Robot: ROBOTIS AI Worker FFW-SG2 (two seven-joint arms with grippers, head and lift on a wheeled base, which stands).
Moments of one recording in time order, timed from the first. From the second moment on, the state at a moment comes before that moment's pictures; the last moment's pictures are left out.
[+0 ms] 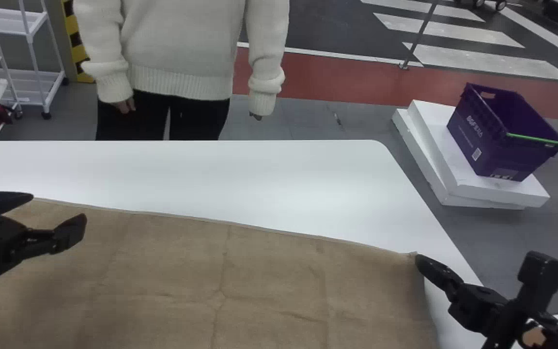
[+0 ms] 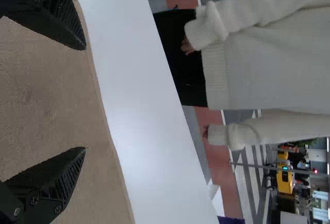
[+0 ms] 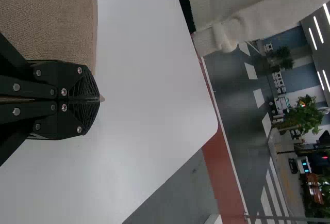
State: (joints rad) left arm 0.03 0.00 0.13 -1.90 -0.41 0.65 -0.71; right arm 0.28 -0.02 -0.65 -1.90 -0.17 0.64 0.59
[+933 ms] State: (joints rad) left arm -0.22 0.00 0.13 -1.51 -0.66 0.50 -0.69; right arm 0.29 -0.02 -0.66 -1.91 -0.20 0.63 0.62
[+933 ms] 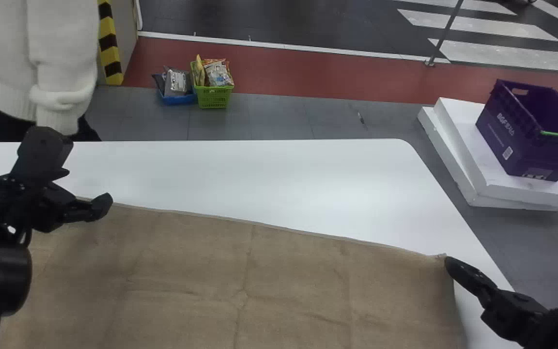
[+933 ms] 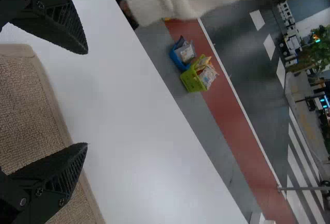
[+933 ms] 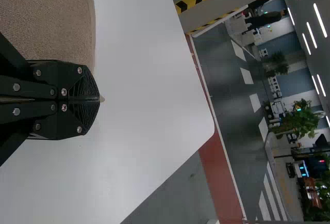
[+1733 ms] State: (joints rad) left arm -0.31 0.01 0.18 -1.41 -0.69 0.56 -0.80; right arm 0.29 -0.02 -0.68 -1.92 -0.22 0.63 0.62
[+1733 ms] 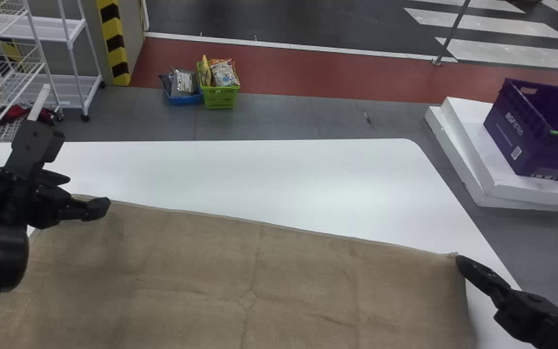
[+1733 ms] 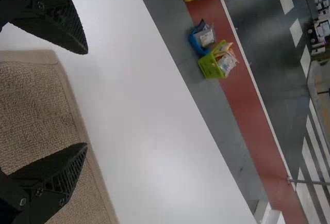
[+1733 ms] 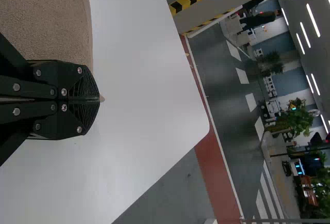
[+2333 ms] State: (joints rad) left arm -0.36 0.02 0.18 -1.35 -0.72 0.65 -0.84; right arm 0.28 -0.02 -0.69 -1.92 -0.22 0.63 0.62
